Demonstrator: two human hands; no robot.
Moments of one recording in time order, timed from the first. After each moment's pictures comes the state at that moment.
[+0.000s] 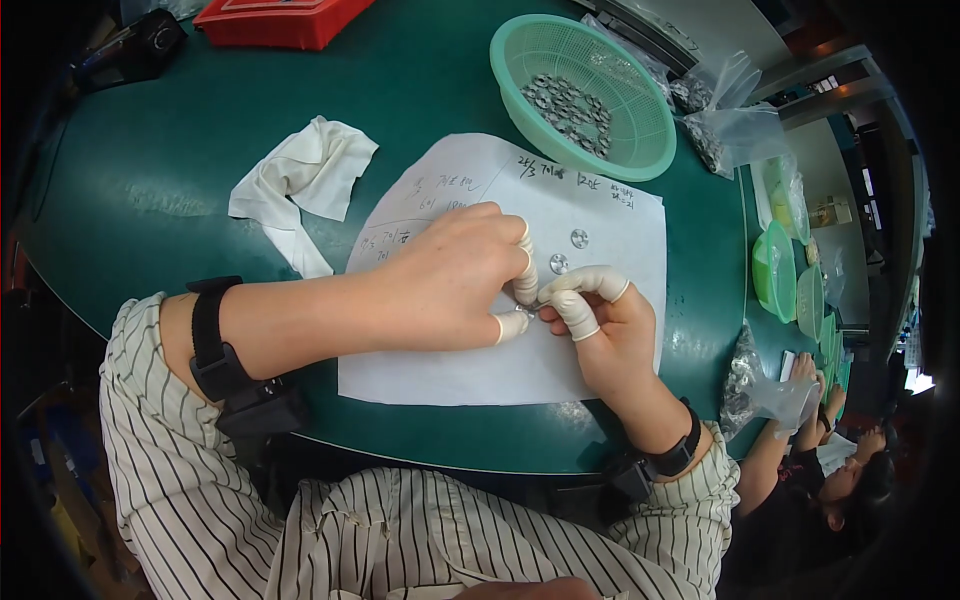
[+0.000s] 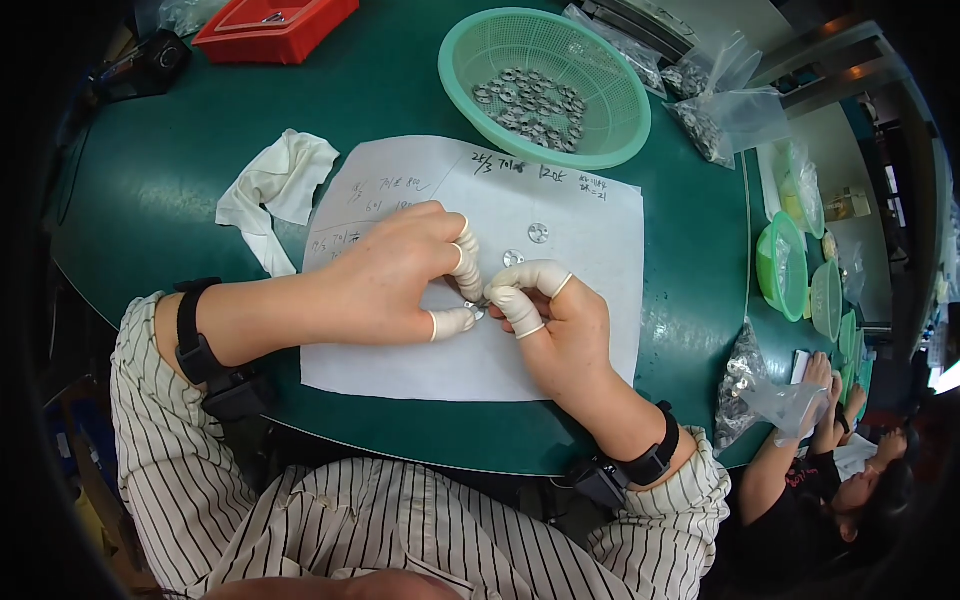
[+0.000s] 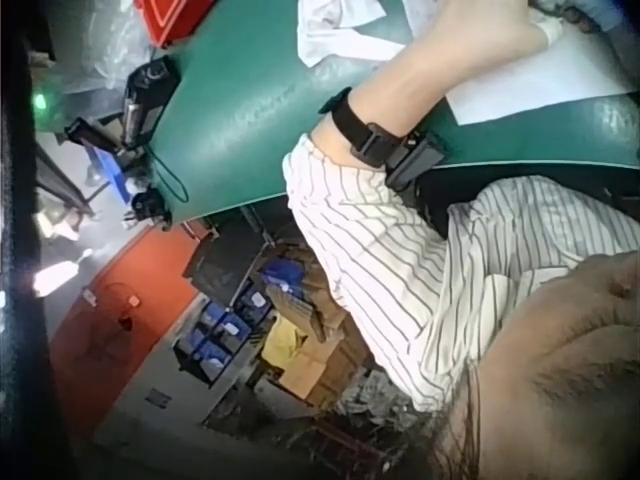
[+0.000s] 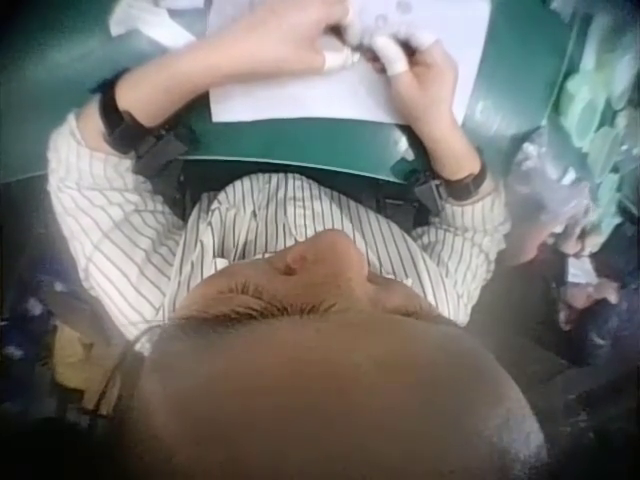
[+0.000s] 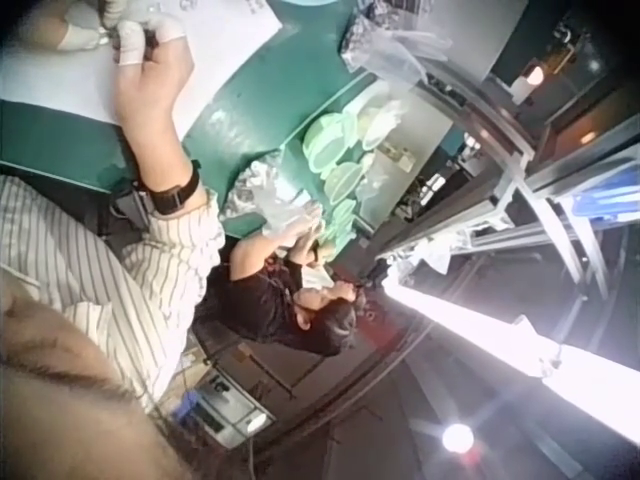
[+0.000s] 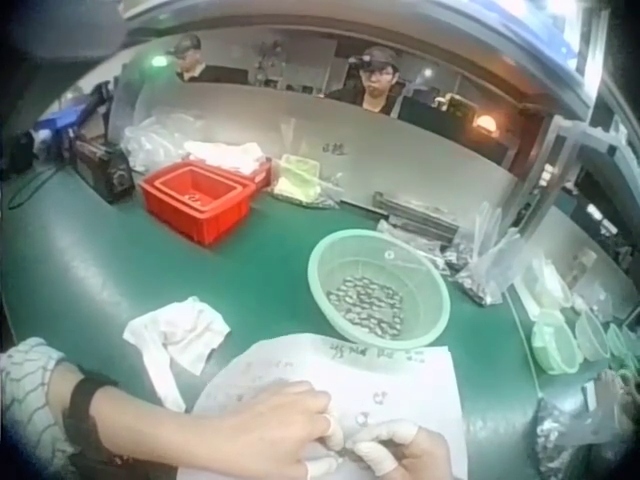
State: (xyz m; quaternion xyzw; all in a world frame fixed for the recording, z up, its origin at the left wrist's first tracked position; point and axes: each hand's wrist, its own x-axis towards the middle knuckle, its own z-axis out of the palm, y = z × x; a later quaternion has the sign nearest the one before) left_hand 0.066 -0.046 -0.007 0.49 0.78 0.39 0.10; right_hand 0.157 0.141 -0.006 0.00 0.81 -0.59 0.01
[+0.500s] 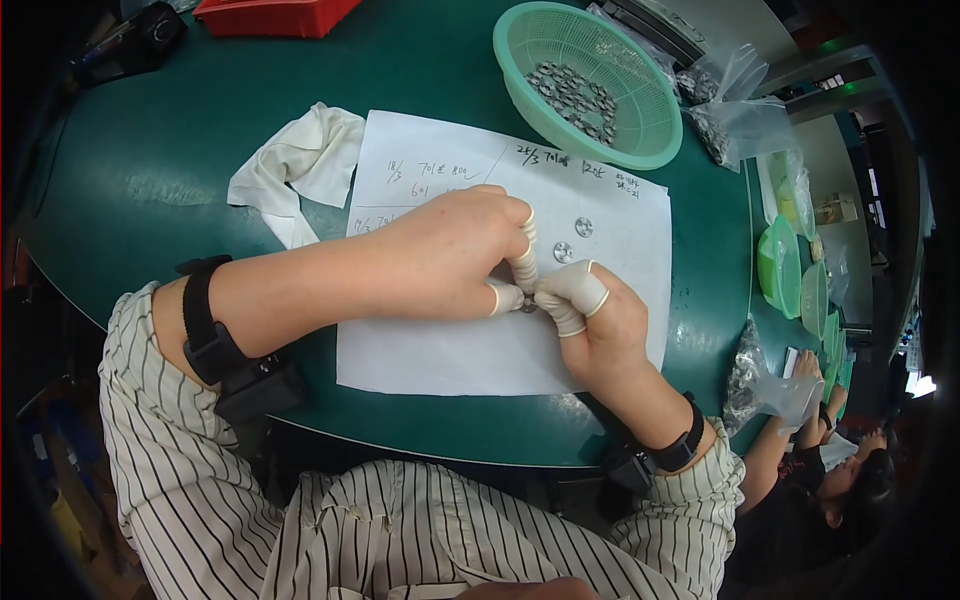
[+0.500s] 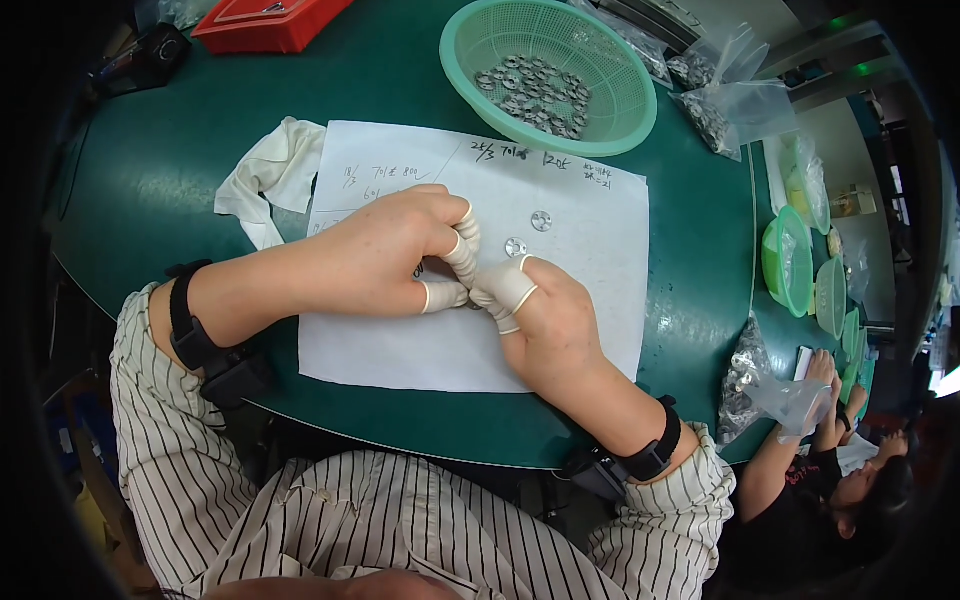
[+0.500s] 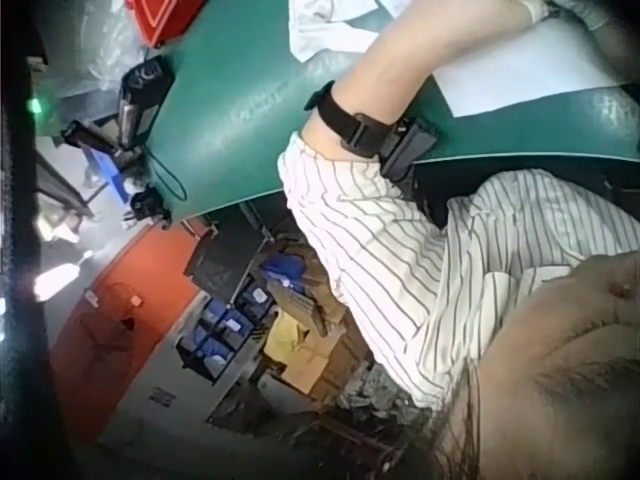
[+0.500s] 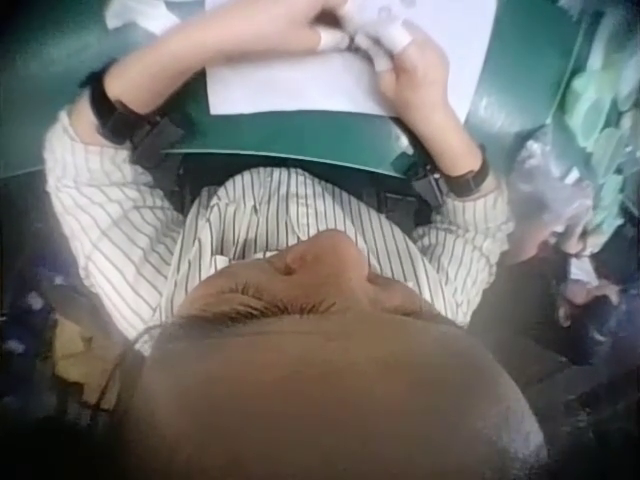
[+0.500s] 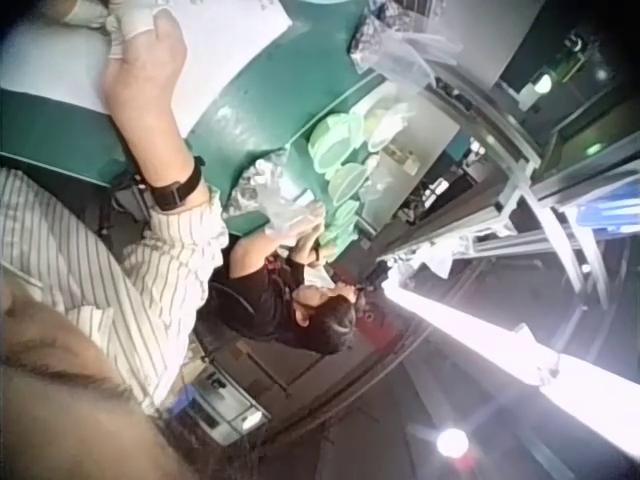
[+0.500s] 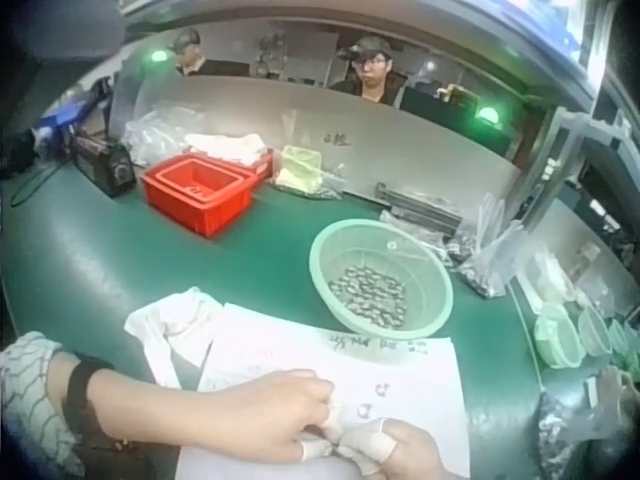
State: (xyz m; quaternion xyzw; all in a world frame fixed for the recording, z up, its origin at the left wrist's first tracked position) left_hand 0.053 -0.047 -0.006 0.51 0.75 0.40 0.12; right_hand 0.147 0.137 -0.008 -0.24 0.91 -0.29 -0.17
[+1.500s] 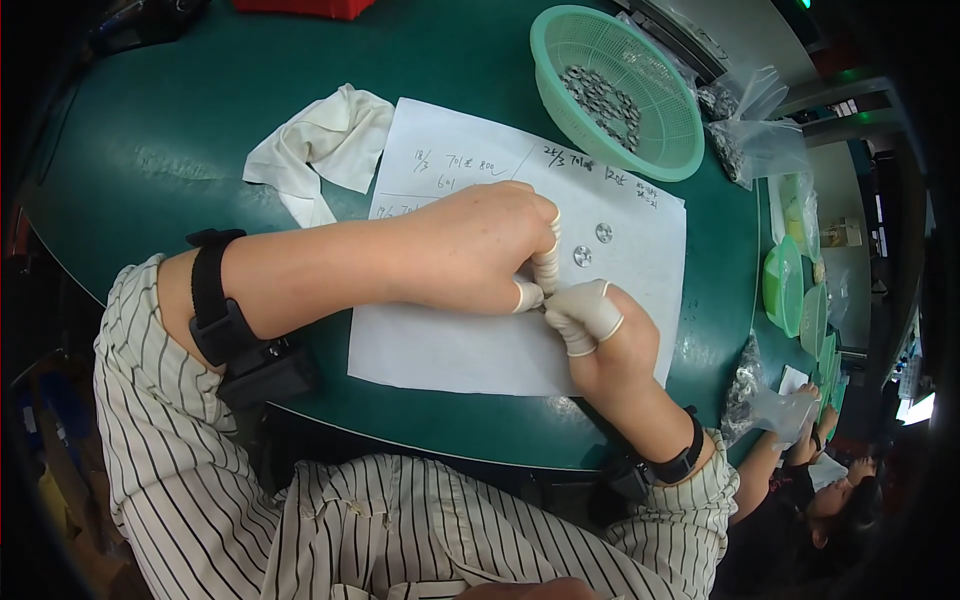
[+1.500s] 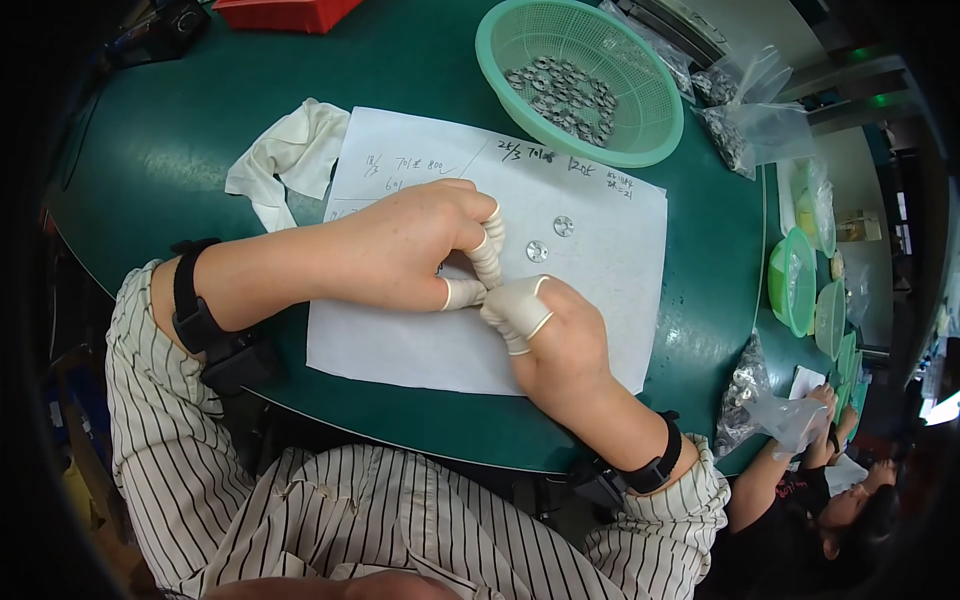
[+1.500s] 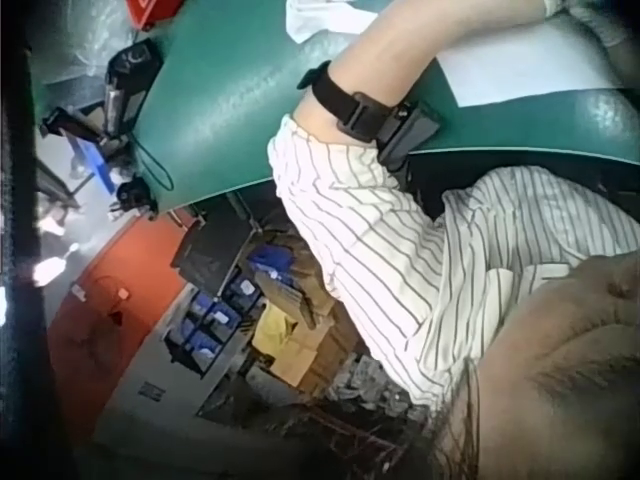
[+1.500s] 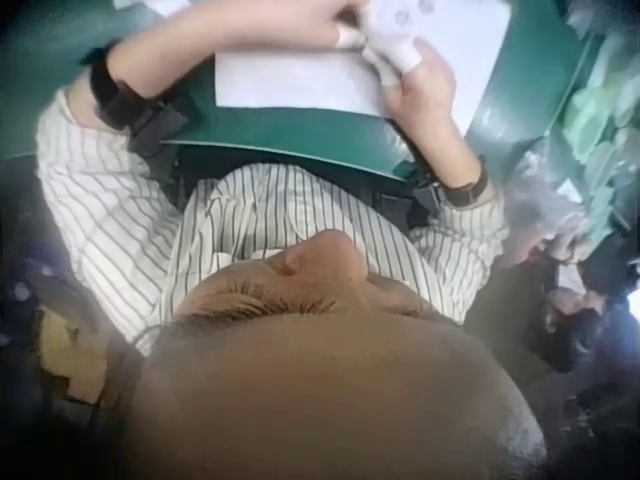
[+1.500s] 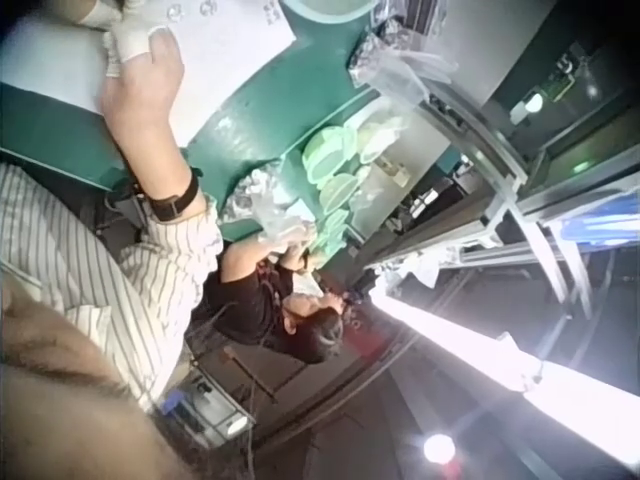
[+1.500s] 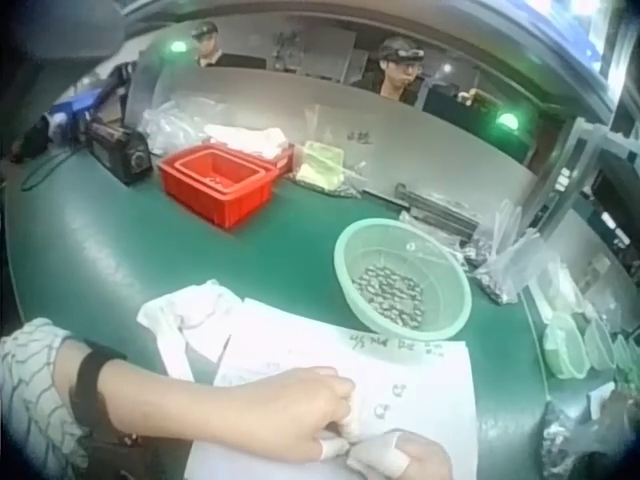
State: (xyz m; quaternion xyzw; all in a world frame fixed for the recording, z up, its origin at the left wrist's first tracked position) left_hand 0.051 -0.048 -0.004 0.51 0.75 0.39 0.16; right_hand 0.153 0.131 -0.006 -0.23 0.90 -0.33 -0.14
